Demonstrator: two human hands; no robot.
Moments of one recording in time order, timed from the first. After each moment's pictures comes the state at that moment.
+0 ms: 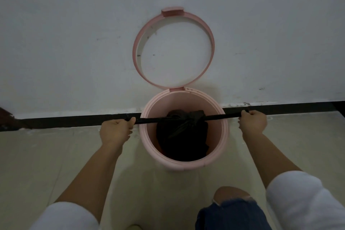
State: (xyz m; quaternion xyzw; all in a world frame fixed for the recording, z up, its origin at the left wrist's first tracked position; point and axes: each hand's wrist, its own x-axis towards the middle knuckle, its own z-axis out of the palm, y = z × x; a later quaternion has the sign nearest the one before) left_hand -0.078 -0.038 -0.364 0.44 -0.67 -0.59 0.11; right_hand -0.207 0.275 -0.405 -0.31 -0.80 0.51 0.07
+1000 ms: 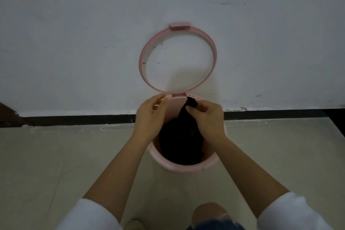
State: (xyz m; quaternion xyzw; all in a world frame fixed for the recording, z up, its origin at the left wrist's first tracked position) left_hand -0.103 0.015 -0.287 0.20 -0.81 -0.54 0.10; right_hand -0.146 0.160 -0.301 0.02 -0.79 0.61 -0.03
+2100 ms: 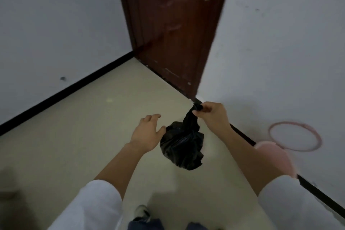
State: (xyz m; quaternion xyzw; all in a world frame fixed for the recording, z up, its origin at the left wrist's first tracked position) left_hand 0.496 -0.206 0.169 0.48 -0.82 -0.30 0.02; right_hand 0.292 -0.130 0.198 0.37 -0.77 0.42 -0.32
